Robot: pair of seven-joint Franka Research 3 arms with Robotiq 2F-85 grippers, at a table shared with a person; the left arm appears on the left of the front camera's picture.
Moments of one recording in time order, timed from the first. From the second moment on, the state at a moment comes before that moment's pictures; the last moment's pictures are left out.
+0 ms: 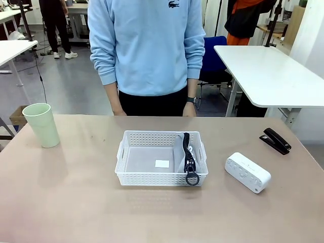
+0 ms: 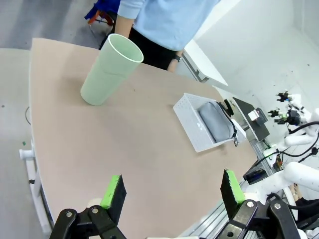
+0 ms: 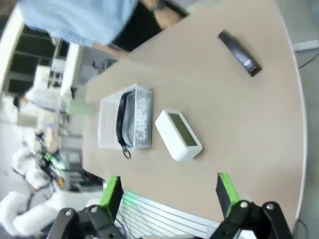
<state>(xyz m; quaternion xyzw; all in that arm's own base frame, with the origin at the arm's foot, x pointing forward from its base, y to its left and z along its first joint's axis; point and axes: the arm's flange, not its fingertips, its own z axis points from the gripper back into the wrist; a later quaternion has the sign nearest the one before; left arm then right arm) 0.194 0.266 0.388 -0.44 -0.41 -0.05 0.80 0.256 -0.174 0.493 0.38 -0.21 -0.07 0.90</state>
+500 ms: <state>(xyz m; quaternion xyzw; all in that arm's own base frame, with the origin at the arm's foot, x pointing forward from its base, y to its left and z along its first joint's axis) 0.194 0.266 0.388 -0.44 -0.40 -0.05 0.80 0.308 0.014 0.500 0.23 -0.09 0.14 0.96</state>
